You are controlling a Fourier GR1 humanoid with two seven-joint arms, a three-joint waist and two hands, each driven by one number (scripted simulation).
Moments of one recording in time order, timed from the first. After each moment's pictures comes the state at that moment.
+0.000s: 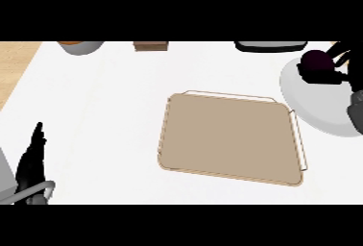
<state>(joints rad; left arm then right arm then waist) 0.04 0.05 0.32 -1.48 -0.41 0.16 0.11 -0.70 -0.64 0.19 -0.86 0.48 -0.43 0.25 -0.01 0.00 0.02</state>
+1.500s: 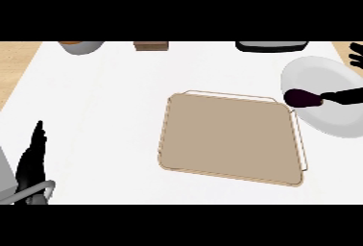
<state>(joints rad) 0.04 0.04 0.34 -1.49 -0.41 0.13 0.08 -0.72 -0.66 -0.10 -0.49 0.13 -0.01 -0.28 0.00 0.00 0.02</state>
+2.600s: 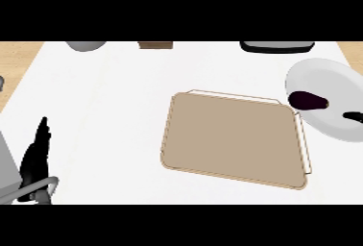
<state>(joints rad) 0.02 0.04 0.32 -1.49 -0.40 0.12 0.09 -0.63 -0.70 -0.29 -0.34 -0.04 0.22 -0.60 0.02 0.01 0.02</state>
